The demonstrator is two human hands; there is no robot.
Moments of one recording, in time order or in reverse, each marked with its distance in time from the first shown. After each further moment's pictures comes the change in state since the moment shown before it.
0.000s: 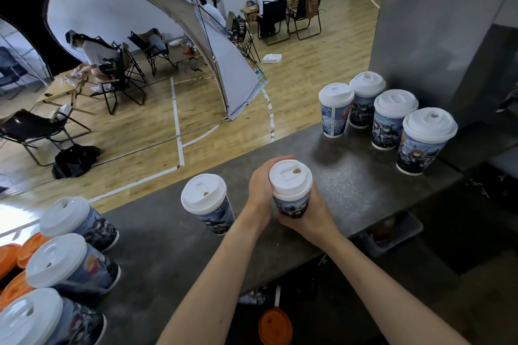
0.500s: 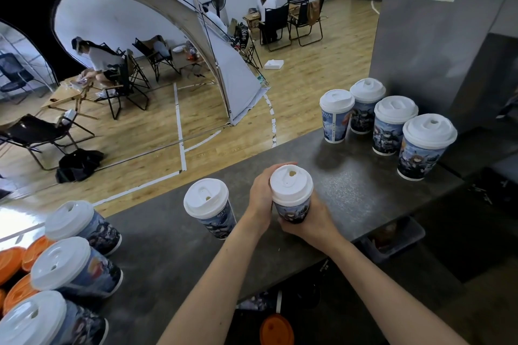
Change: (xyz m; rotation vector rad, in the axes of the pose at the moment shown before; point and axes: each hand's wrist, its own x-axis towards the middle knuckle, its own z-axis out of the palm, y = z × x) left_hand 0.002 -0.003 -0.004 -0.033 -0.053 -0.009; right_hand 0.002 0.003 -0.001 -0.023 -0.055 -0.008
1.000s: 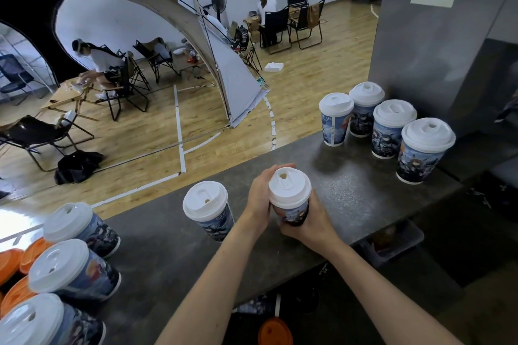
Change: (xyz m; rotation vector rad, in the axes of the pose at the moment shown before) left_hand 0.004 0.000 -0.004 0.002 -0.055 -0.015; right_hand -0.002 -0.005 -0.002 -0.008 0.025 0.015
